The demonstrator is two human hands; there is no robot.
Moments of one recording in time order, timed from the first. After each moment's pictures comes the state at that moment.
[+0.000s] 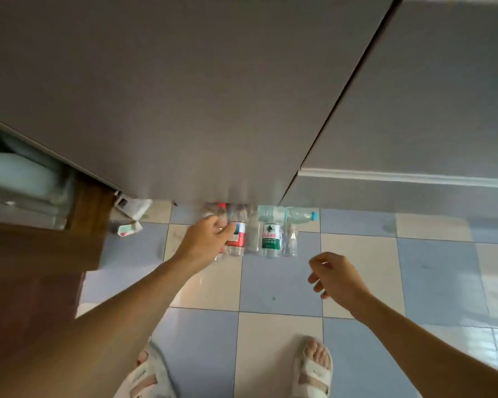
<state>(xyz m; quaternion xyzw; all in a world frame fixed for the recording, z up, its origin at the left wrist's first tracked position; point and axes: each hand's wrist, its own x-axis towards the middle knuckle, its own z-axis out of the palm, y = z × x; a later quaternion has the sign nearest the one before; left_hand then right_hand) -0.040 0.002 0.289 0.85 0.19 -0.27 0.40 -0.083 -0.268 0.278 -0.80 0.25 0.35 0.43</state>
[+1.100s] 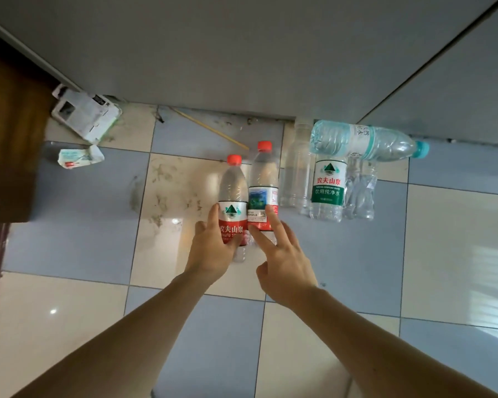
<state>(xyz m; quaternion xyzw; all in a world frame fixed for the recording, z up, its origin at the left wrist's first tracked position) -0.134 0.047 -0.078 0.84 0.25 -0.27 0.39 -0.154 -0.115 -0.096 -0.93 -0.10 0.28 0.22</state>
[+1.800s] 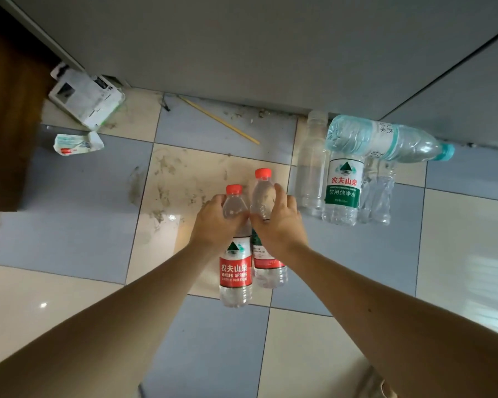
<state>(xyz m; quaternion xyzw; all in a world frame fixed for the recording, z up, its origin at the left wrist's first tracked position) -0.106 0.062 -0.105 0.80 0.28 -0.26 0.47 -0.087 -0.078 -0.112 -0.88 0.09 0.33 0.33</state>
